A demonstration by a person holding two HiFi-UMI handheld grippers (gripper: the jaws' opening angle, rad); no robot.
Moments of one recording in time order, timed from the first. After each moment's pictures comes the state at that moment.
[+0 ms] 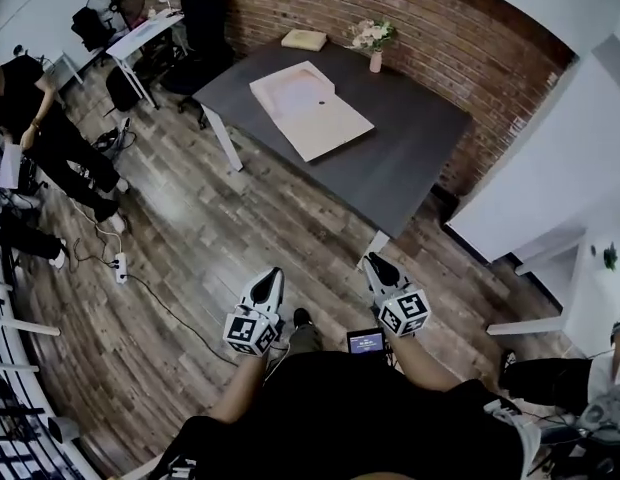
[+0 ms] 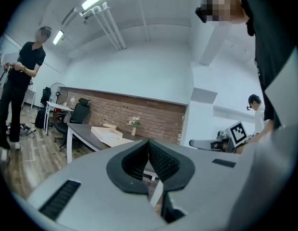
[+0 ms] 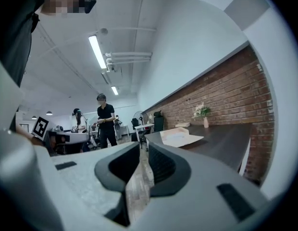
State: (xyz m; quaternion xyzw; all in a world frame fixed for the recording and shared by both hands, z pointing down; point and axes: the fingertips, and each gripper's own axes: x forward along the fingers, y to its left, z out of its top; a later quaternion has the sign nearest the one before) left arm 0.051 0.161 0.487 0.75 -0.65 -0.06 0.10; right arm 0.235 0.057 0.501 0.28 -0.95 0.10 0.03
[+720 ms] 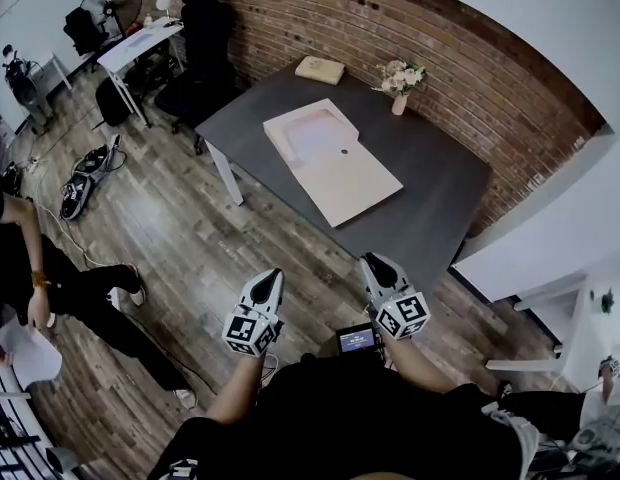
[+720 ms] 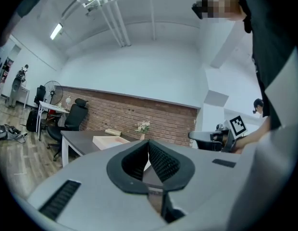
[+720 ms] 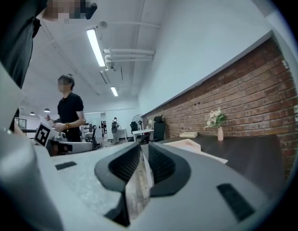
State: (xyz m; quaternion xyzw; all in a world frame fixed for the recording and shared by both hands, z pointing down) left arm -0.142 -0.019 0.477 0.77 -0.63 -0.07 0.10; right arm 0.033 -0.115 0.458 0.28 -0.96 0.07 0.02
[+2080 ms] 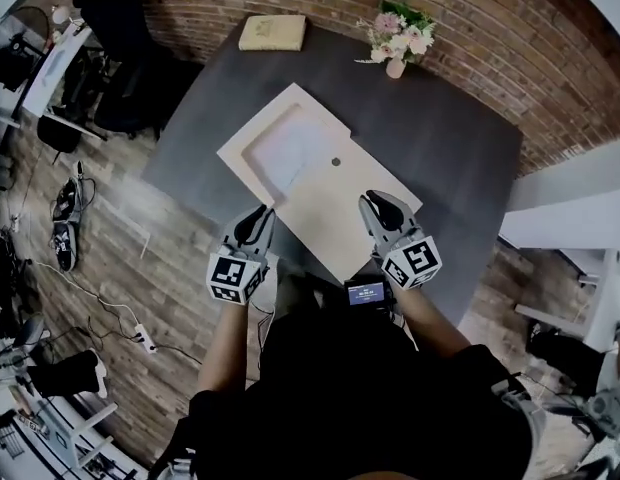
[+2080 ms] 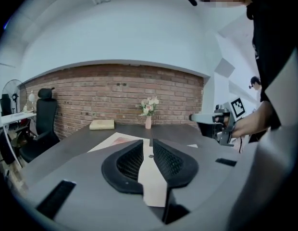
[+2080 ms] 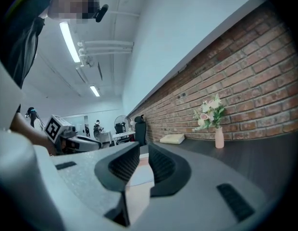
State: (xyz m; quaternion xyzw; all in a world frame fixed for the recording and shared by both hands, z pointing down) left arm -0.257 -0.444 0.514 0.83 -0.53 0.12 0.11; right arm -0.064 -0.487 0.496 0.35 -0.93 0.10 0.01
